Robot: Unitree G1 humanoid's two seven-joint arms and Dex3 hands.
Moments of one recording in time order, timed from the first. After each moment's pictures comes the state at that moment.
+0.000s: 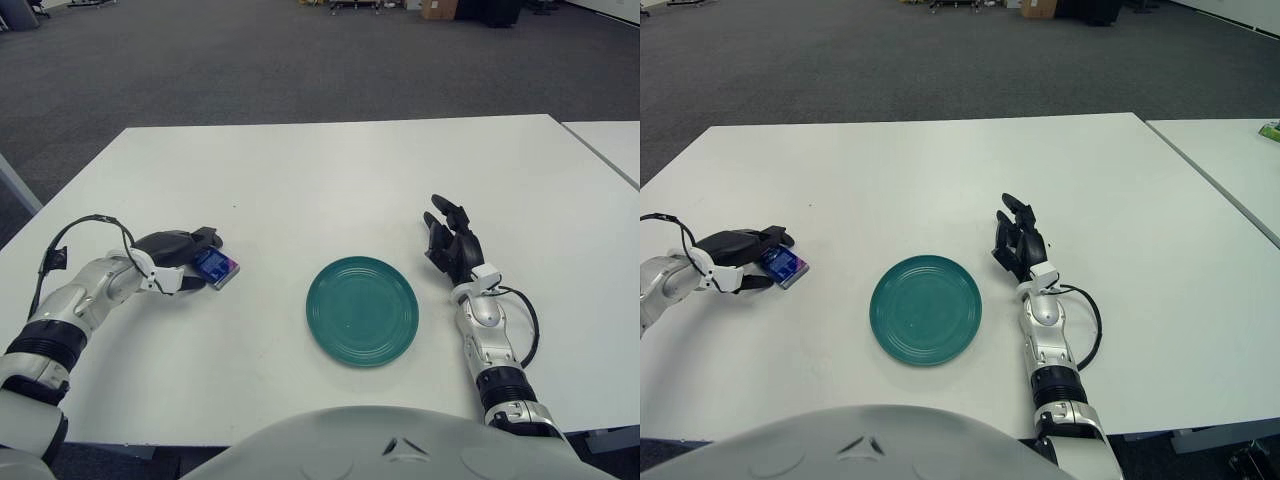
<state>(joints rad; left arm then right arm) -0.23 0.84 -0.36 0.60 0.70 -0.46 -0.17 -0.06 -0.06 -0.07 0.52 0.03 -0.46 0.05</state>
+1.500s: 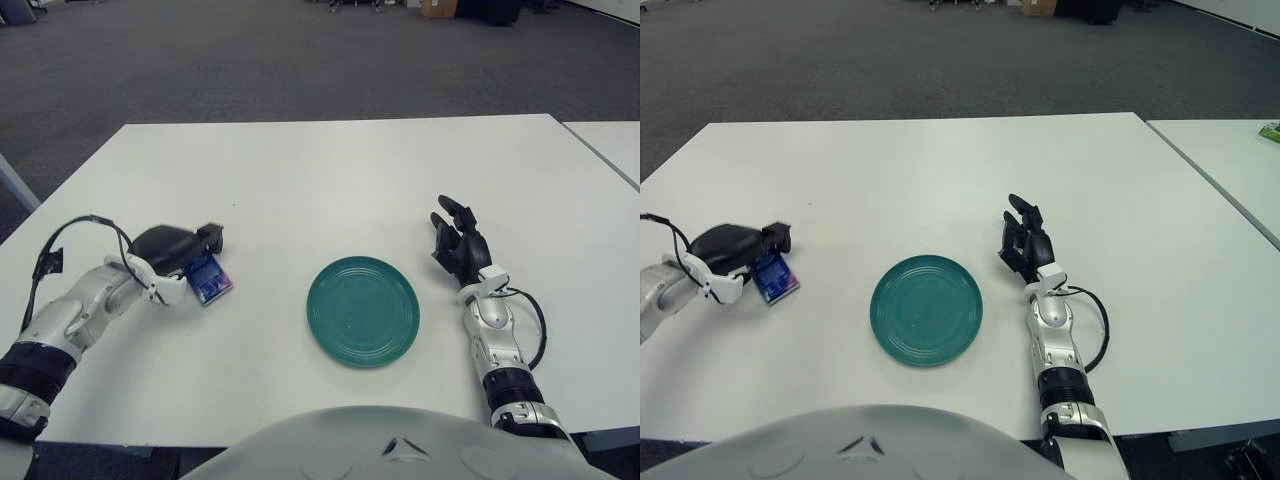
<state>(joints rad) -0.03 0.89 -0.19 0.17 0.64 -0.36 -0.06 -0.05 -0.09 -0.09 0.53 0.03 -0.44 0.06</state>
